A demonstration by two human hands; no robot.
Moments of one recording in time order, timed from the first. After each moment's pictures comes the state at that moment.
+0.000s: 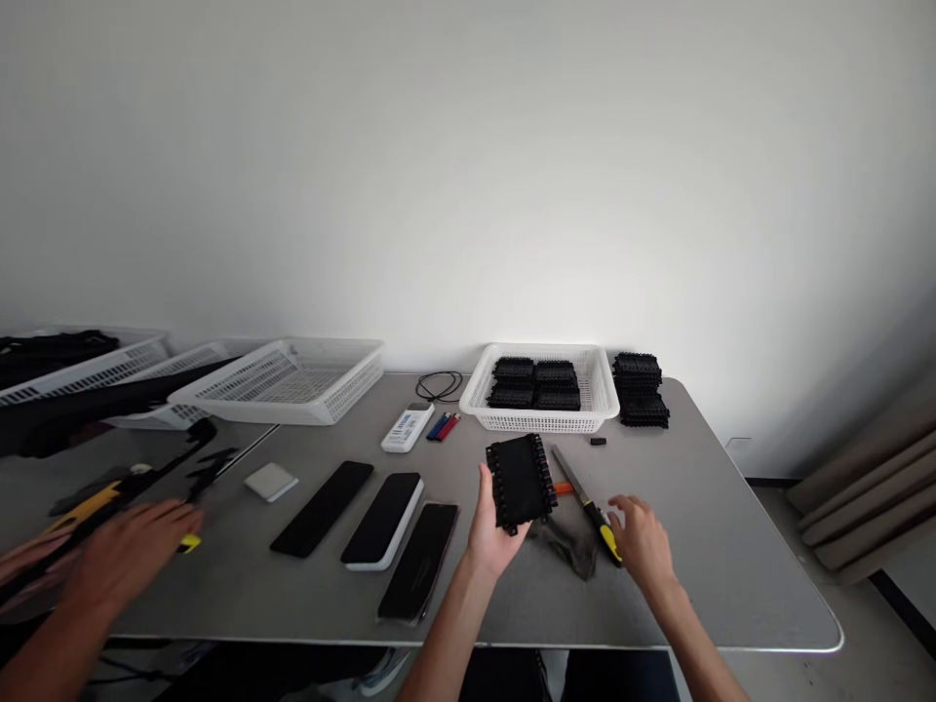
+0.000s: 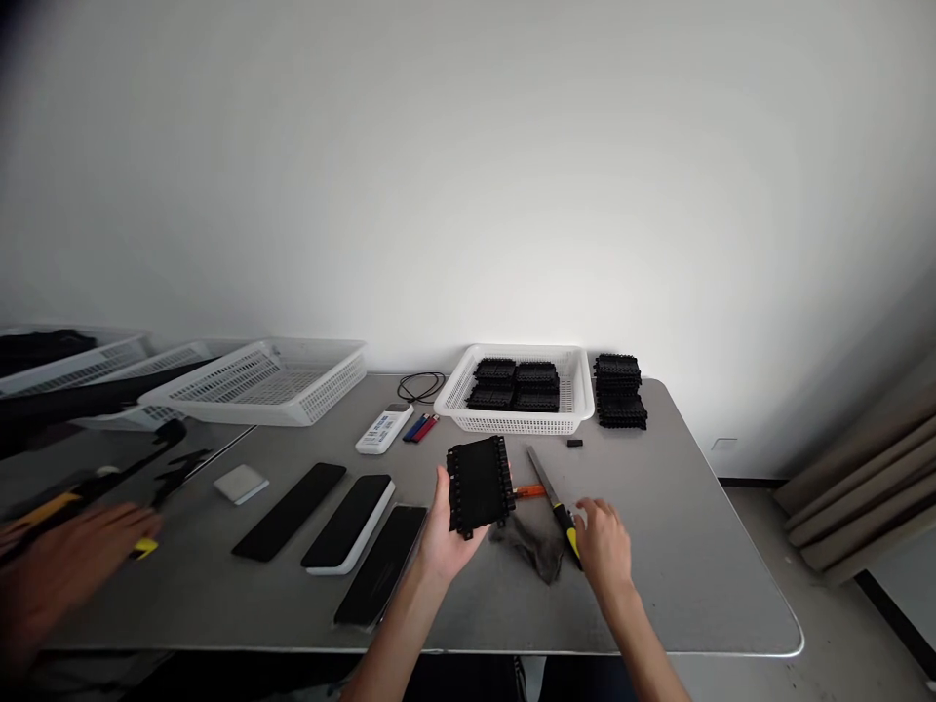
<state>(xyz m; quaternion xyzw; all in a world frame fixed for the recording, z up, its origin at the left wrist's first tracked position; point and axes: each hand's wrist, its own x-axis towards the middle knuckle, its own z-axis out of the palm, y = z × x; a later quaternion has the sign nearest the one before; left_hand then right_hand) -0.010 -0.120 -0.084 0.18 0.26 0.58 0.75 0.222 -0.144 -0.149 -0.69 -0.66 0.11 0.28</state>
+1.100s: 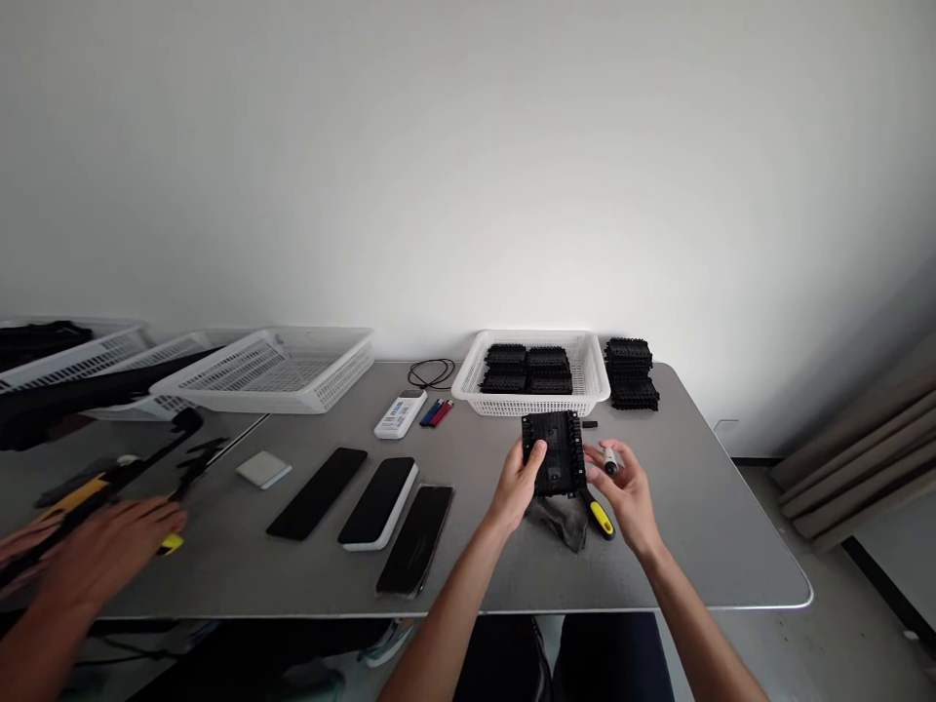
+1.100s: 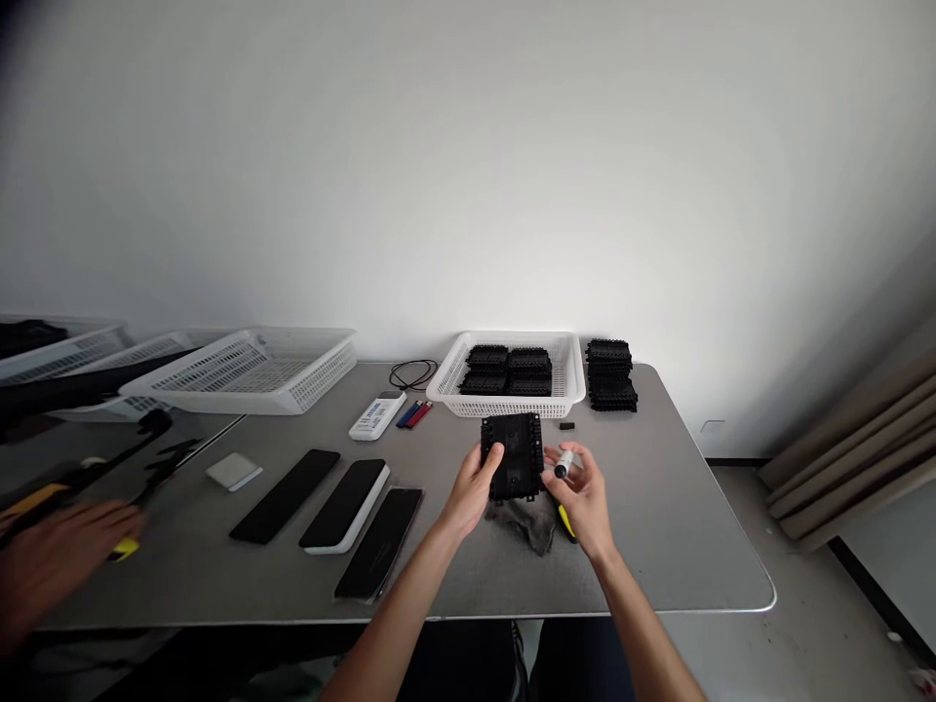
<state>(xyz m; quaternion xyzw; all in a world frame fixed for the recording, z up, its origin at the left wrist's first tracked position) 0.030 -0.107 -0.070 0.48 0.42 0.56 0.53 0.202 -0.145 -0.078 -0.38 -0.43 0.52 0.63</state>
